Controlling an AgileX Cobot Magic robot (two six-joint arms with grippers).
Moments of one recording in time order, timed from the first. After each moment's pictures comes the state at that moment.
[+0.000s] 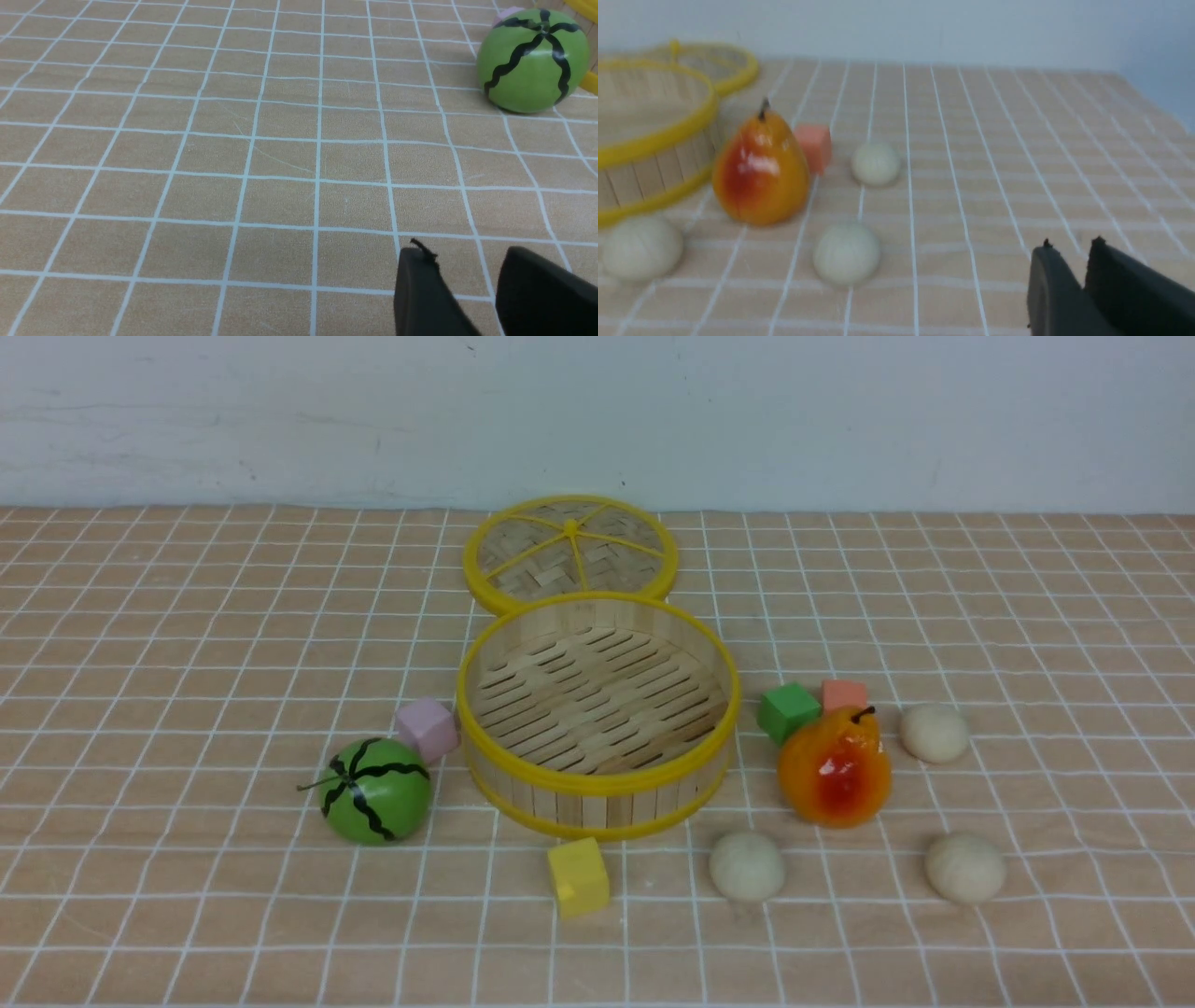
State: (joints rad) right arm -0.01 -0.01 0.03 -0.14 0.14 0.10; left arm -0.06 -0.01 0.03 0.16 0.41 -0.23
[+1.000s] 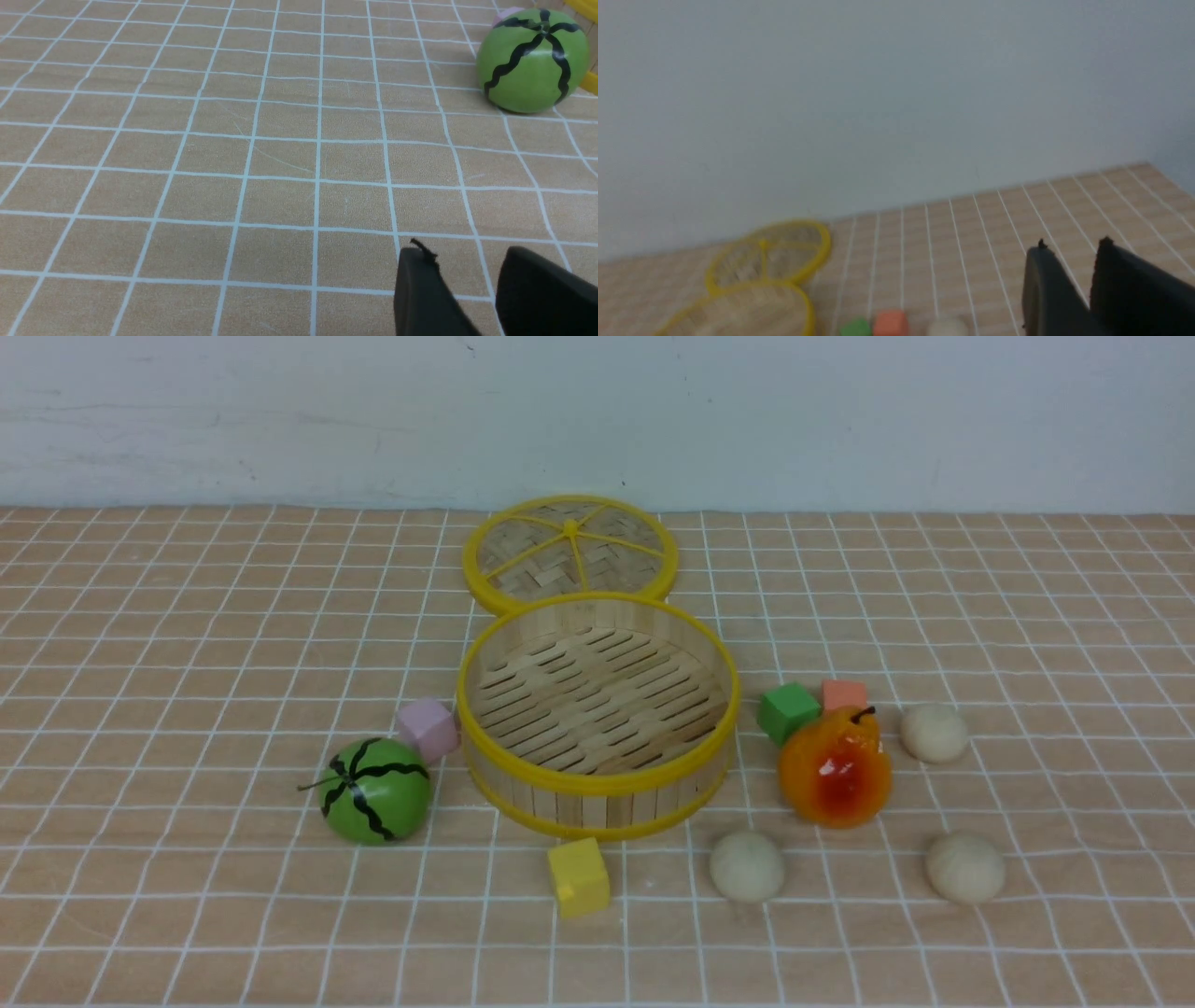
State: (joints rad) right arm -0.01 0.49 -0.74 0.00 0.48 0.21; left arm -0.06 -0.01 0.03 0.16 0.41 -0.23
